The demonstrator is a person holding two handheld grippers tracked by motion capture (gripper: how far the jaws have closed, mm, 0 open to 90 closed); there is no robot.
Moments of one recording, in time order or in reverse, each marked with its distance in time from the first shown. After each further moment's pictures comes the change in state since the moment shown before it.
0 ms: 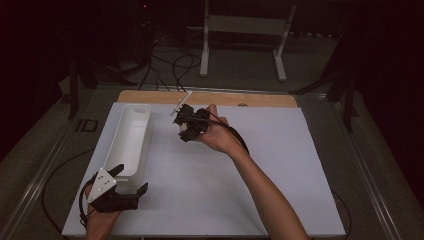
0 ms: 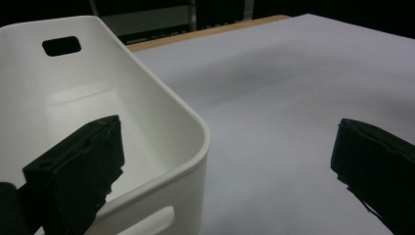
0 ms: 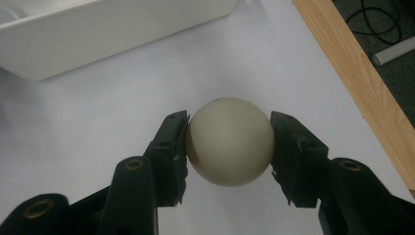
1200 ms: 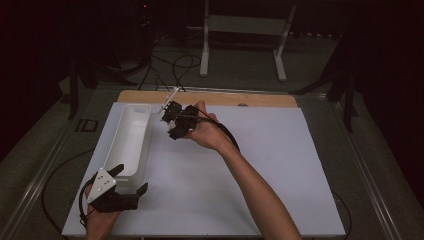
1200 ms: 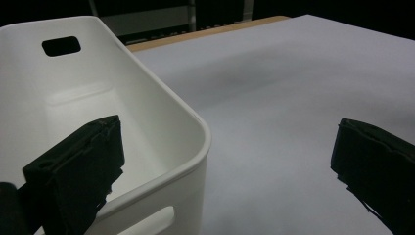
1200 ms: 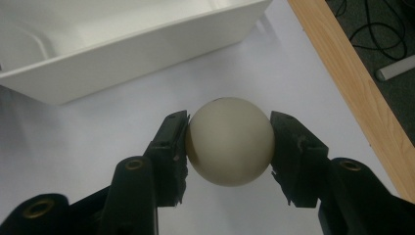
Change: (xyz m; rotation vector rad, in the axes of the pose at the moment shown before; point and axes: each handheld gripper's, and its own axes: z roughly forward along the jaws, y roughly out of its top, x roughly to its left) left arm 0.001 0.000 0.000 -0.002 -0.003 0.000; right arm 0.010 0.028 0.002 -0.017 0.015 -0.036
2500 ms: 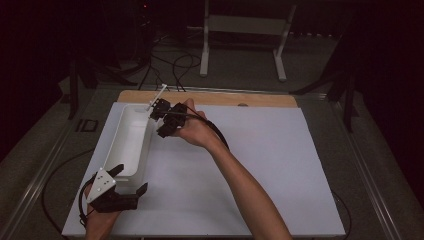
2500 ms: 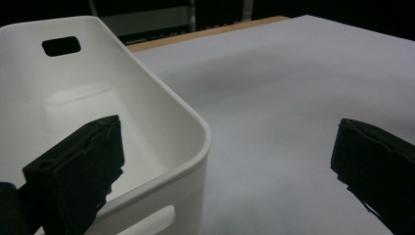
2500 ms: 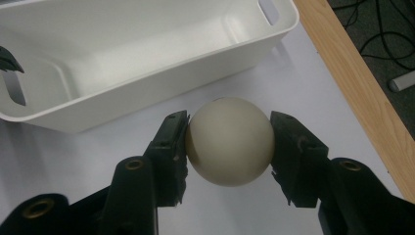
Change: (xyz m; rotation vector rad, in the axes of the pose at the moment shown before) left arm 0.000 0.000 0.000 -0.001 0.000 0.000; right arm 0.007 0.025 0.009 -0.019 0.035 0.001
